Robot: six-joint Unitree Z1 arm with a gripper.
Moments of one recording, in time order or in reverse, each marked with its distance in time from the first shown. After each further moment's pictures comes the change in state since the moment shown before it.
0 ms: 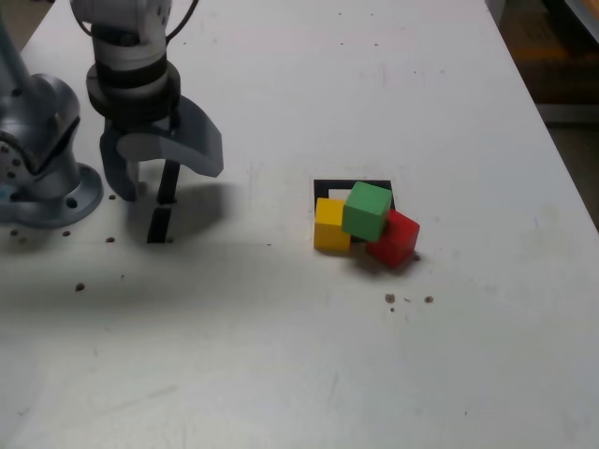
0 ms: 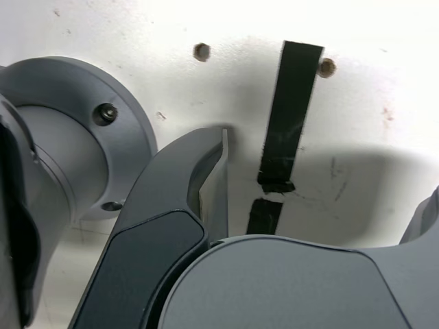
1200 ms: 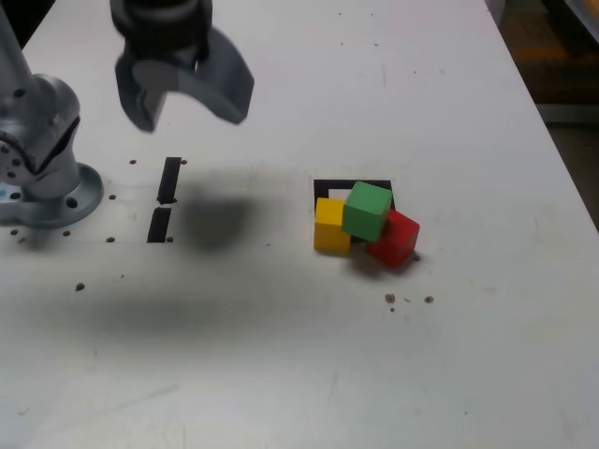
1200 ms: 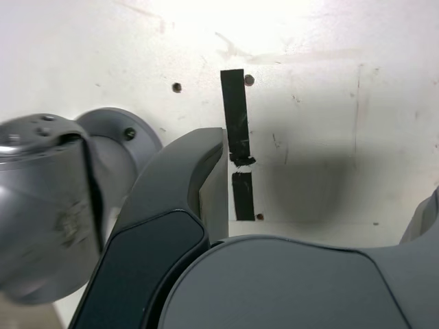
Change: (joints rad) arm 0.000 0.048 -0.443 0.440 0.094 0.238
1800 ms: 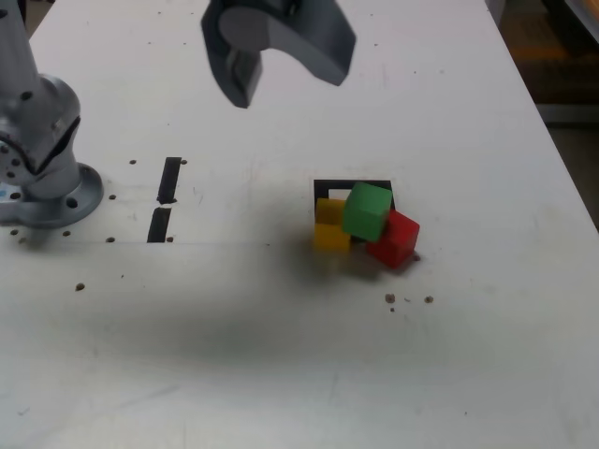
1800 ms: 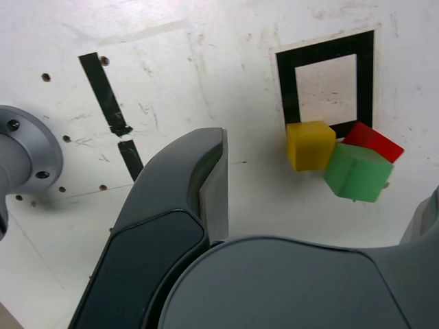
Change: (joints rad) arm -0.008 0.135 -0.382 0.035 -0.059 0.111
